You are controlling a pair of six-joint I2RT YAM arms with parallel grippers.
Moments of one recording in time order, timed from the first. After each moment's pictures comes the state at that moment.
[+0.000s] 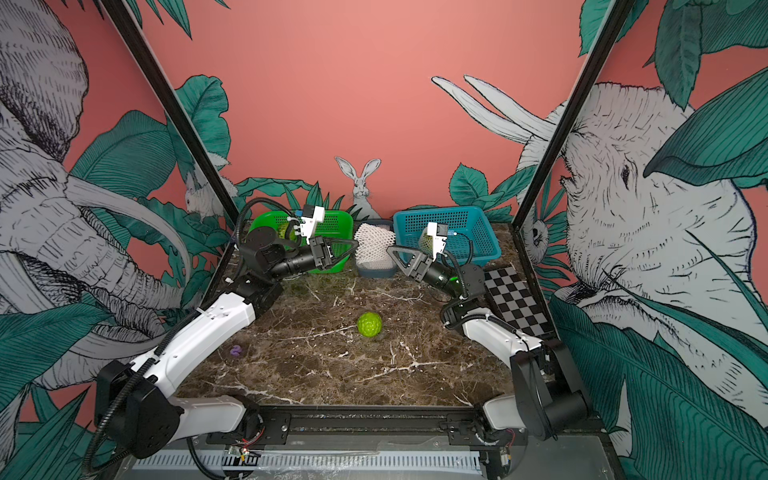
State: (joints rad) left arm -0.49 1.29 1.06 0.32 0.82 -1.04; right arm 0.38 1.39 0.73 1.14 -0.76 1.17
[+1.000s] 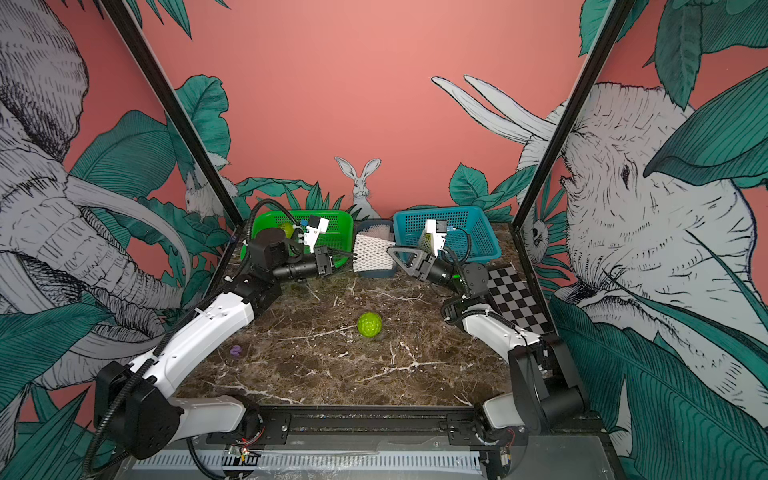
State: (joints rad) left arm -0.47 1.28 1.07 0.05 0.80 -0.86; right arm 0.36 1.42 0.76 1.22 -0.89 1.26
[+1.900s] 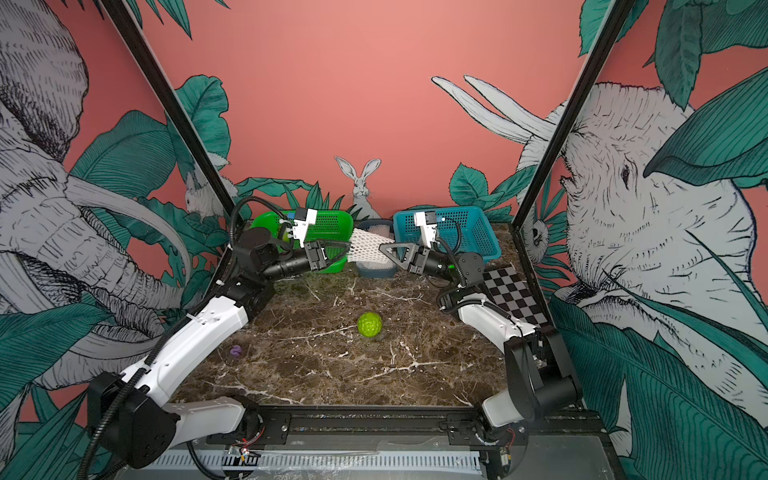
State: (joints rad) left arm -0.42 1.22 1.03 0.20 0.76 -0.91; right arm 0.37 1.48 0.91 1.20 -1.01 1.33
